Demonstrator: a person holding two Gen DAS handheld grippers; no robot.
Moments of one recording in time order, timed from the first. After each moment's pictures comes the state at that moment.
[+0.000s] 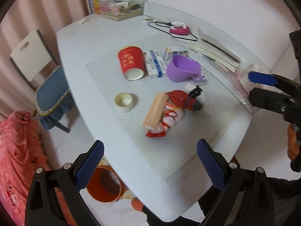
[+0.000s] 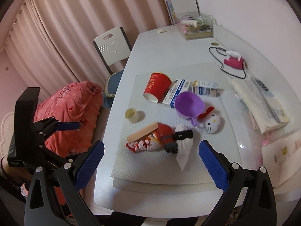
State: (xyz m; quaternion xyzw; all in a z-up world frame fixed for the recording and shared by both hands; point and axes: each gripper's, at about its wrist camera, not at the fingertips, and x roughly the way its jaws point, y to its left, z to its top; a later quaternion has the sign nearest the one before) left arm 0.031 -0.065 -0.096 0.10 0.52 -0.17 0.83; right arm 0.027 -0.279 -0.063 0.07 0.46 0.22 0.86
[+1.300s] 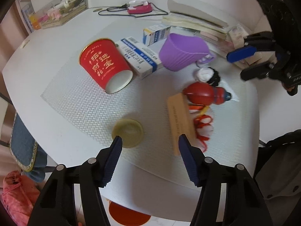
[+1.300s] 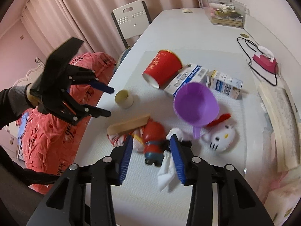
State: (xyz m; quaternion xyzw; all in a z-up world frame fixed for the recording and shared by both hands) left arm 0.141 -0.053 -0.163 0.22 0.53 -0.36 0.74; right arm 0.104 -0.273 -0.126 -0.01 0.50 0.31 0.81
